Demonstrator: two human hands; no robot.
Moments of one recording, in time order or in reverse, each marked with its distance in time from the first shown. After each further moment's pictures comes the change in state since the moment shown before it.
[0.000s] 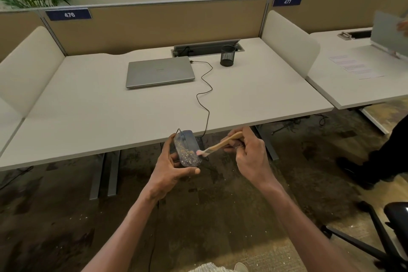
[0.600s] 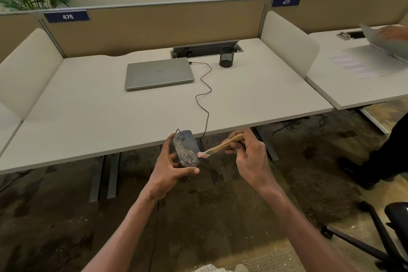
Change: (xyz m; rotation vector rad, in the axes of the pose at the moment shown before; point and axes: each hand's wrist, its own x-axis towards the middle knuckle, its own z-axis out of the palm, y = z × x) left_hand 0.007 0.003 -0.002 0.033 0.003 0.007; right_hand 0.000 0.002 -0.001 -0.021 0.021 0.015
